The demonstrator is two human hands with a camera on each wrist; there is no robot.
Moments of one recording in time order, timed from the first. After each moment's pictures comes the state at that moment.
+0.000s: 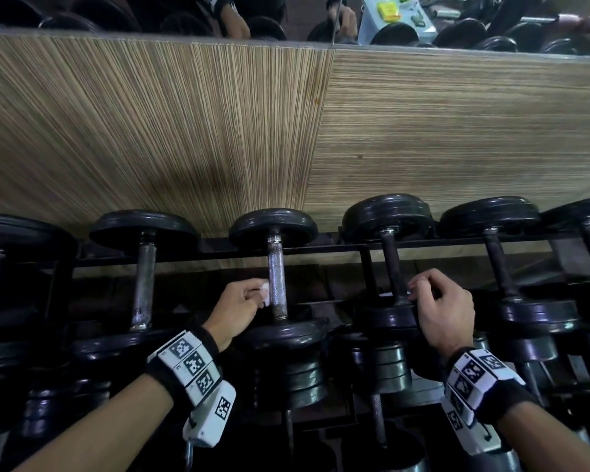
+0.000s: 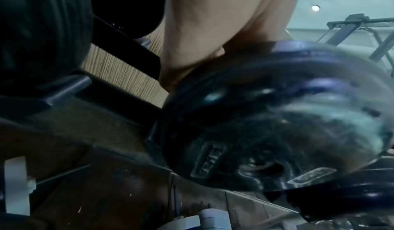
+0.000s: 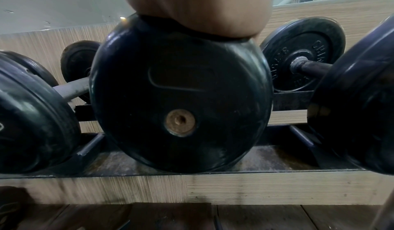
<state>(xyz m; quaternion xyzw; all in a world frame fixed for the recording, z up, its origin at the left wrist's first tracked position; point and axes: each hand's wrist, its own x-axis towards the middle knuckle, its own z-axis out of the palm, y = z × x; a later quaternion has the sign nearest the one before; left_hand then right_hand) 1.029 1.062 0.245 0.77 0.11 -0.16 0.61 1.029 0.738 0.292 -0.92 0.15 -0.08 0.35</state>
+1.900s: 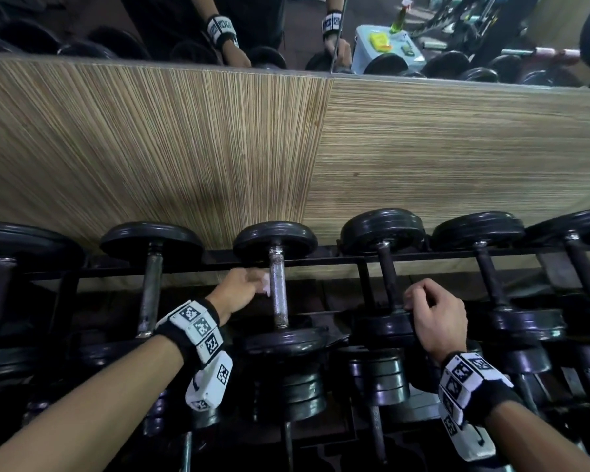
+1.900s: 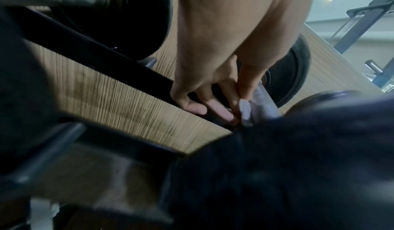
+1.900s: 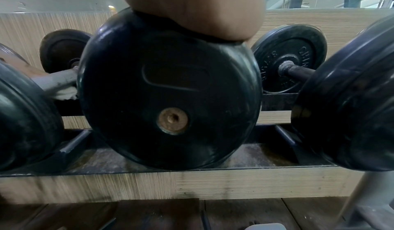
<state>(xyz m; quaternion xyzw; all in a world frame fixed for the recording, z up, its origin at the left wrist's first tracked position) 1.069 1.075 0.260 0.76 0.12 -0.23 0.59 1.028 0.740 0.293 -0.92 0.16 -0.07 0.34</state>
